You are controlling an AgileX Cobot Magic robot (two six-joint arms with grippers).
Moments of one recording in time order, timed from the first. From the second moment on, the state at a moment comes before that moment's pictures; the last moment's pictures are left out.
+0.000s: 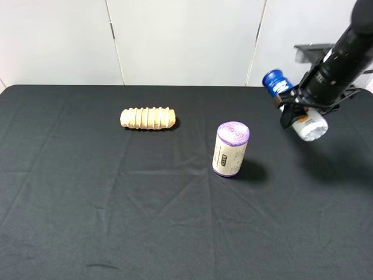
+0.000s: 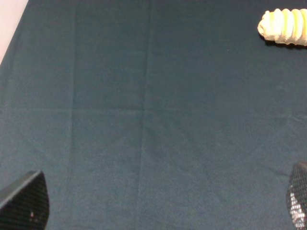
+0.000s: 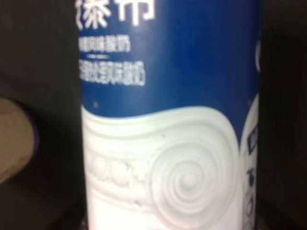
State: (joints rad) left arm 0.04 0.00 -0.50 0.03 1.06 -0.04; right arm 0.17 1.67 -1.13 0.09 0.83 -0.16
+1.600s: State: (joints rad) left arm 0.04 0.00 -0.50 0.03 1.06 -0.04; right arm 0.17 1.89 -1.14 0.00 0.76 -0.14
